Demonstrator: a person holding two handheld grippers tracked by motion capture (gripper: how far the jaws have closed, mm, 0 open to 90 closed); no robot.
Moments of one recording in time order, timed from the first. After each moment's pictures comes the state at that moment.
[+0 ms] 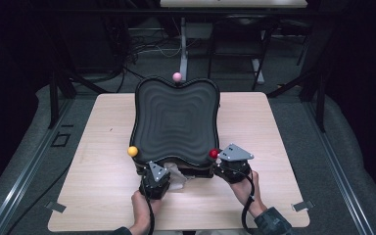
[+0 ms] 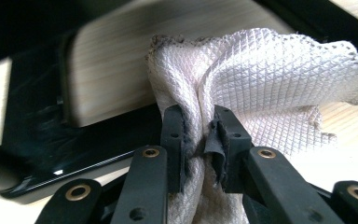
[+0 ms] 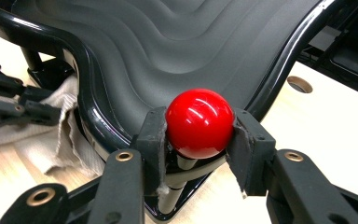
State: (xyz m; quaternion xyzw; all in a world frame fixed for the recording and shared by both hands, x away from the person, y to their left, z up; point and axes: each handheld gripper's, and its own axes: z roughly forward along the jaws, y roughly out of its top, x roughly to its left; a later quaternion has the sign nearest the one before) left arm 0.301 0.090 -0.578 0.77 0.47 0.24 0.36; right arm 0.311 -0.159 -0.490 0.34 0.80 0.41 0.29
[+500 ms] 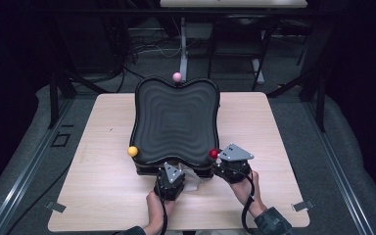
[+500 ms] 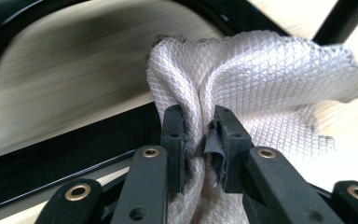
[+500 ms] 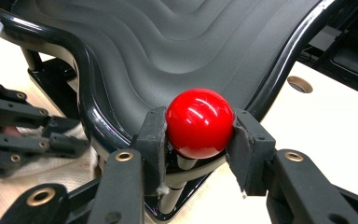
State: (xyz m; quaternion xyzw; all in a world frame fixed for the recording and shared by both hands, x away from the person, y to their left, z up) left arm 0.300 0.052 -0.582 0.78 0.45 0.22 0.39; right arm 0.311 -0.160 -0.490 0.34 0.80 0.41 0.28
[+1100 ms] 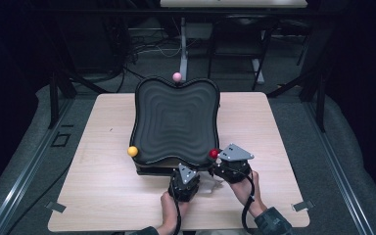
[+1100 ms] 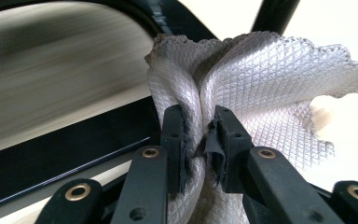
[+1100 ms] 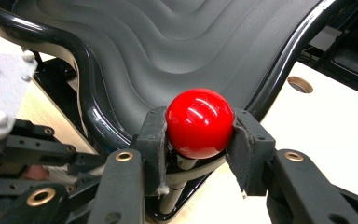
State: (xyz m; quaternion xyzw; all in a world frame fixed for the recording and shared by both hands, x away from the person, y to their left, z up) left arm 0.298 0.015 -0.585 0.78 0.43 0.20 0.41; right arm 0.311 -0.160 -0.490 0.34 0.80 0.41 0.28
